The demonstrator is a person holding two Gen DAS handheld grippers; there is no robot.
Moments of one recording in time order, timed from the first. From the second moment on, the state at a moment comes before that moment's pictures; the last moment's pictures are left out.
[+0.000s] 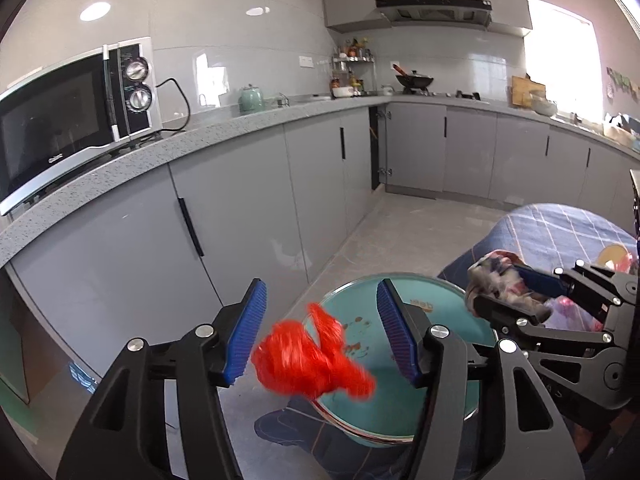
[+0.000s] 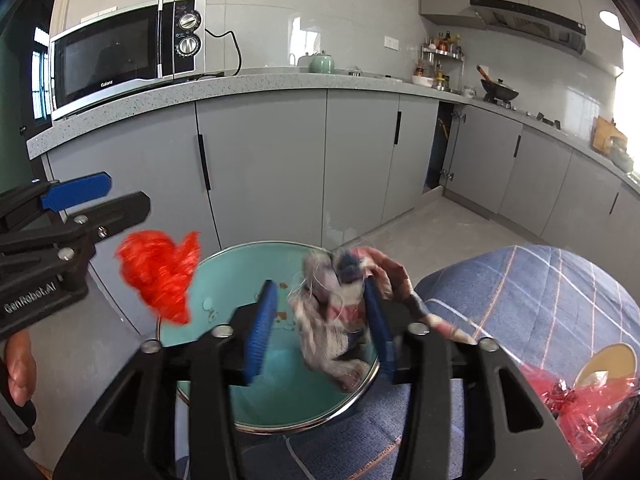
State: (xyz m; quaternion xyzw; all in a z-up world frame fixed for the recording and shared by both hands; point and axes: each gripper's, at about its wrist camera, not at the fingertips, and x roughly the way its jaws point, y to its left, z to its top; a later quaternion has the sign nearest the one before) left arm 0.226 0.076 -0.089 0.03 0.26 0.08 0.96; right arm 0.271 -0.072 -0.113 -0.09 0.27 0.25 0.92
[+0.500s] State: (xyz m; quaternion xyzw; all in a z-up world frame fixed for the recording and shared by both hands) left arm 0.223 0.081 -0.089 0.03 0.26 0.09 0.96; right arm 0.261 -0.094 -0.107 -0.07 0.27 0.23 0.93
